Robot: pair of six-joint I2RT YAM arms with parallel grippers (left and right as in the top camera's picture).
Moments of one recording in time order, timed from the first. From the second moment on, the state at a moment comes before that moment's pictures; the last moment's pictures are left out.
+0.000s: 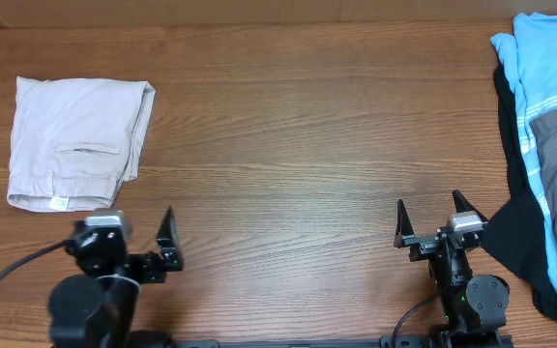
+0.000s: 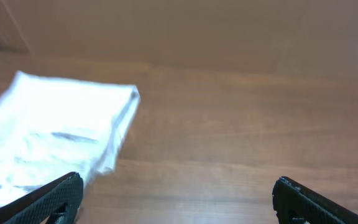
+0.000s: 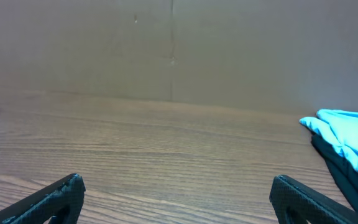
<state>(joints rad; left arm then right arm) -0.03 0.30 0.68 -0.71 0.02 -0.13 0.09 0.01 0.02 -0.03 -0.06 -0.04</state>
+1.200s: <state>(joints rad) -0.03 0.15 0.02 0.02 -0.02 -0.15 0.09 0.01 0.02 -0.03 -0.06 -0.04</state>
